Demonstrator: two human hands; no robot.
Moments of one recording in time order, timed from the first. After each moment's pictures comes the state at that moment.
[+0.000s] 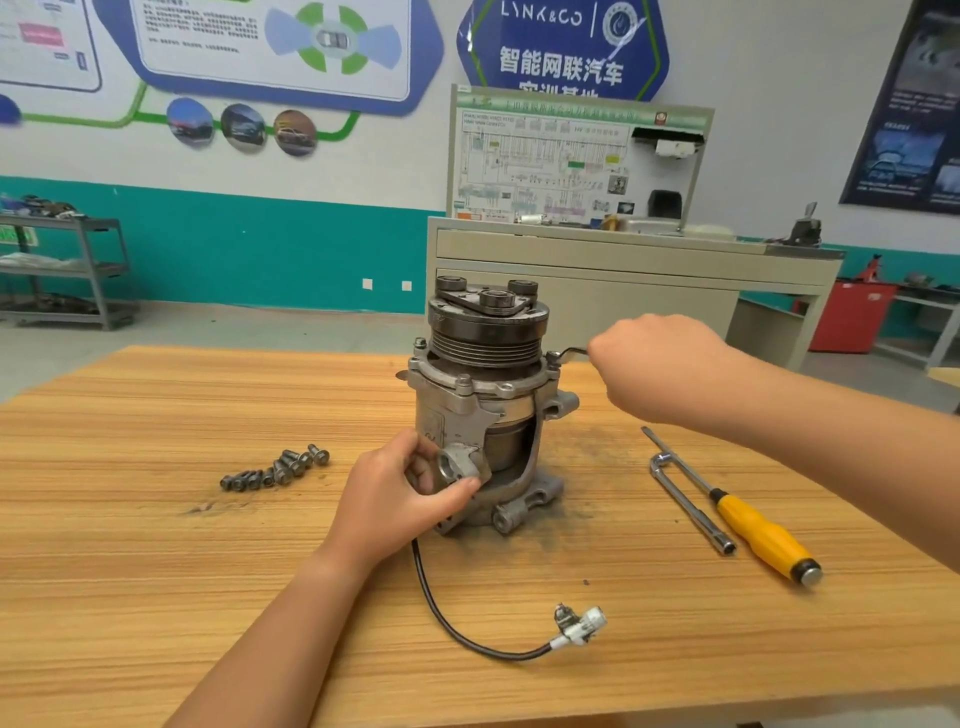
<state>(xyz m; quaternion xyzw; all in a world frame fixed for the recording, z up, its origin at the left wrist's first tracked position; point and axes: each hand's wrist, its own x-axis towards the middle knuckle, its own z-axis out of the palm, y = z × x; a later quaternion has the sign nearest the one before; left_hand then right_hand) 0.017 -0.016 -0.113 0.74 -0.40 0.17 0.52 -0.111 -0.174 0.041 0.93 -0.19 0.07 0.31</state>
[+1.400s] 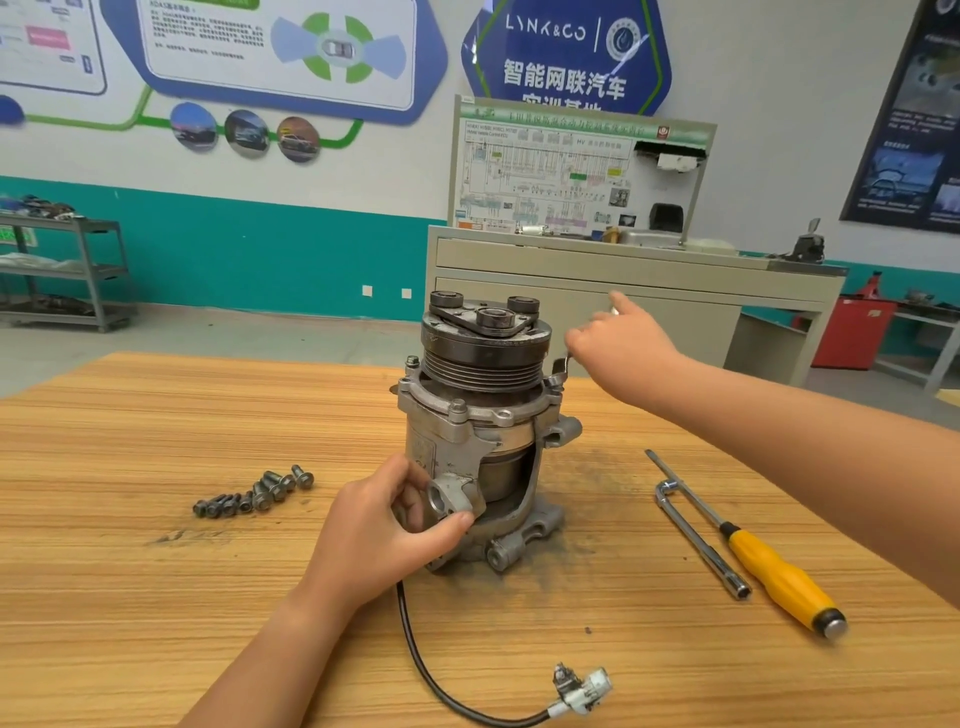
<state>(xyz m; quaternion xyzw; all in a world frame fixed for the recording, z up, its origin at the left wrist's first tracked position) 0.021 -0.017 -0.115 0.73 -0.42 0.16 0.51 -0.038 -0.243 0.031 0.90 -0.11 0.10 0.40</state>
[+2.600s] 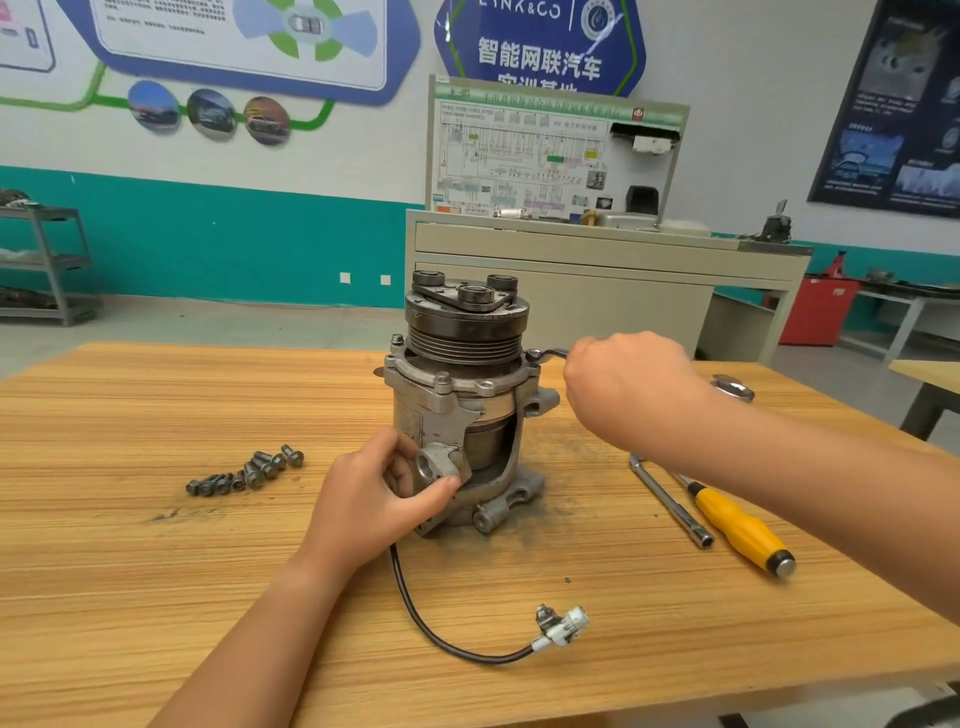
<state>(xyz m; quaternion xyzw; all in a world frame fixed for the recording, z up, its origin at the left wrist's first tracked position) 0.019 -0.017 -0.116 0.73 -0.42 0.18 0.51 -0.110 -0.173 0.023 0.92 -0.21 0.06 0.34</state>
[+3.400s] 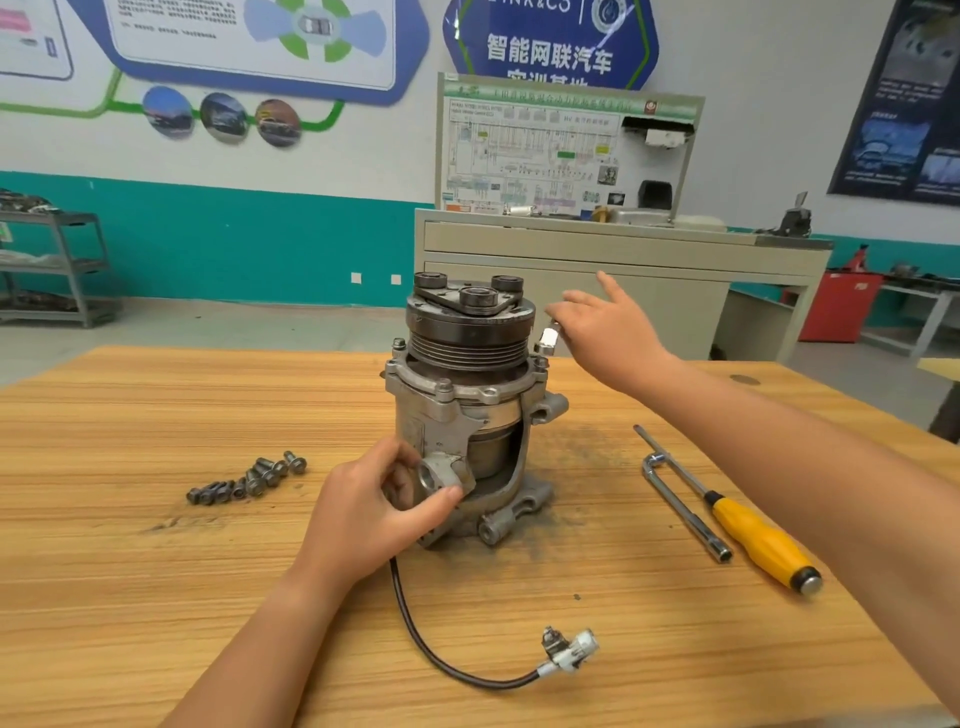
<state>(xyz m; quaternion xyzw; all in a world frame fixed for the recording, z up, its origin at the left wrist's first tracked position) 0.017 -0.015 -0.112 0.74 -0.42 0.18 0.49 -0.033 -0.272 0.005 0.93 -0.07 0.26 0.25</state>
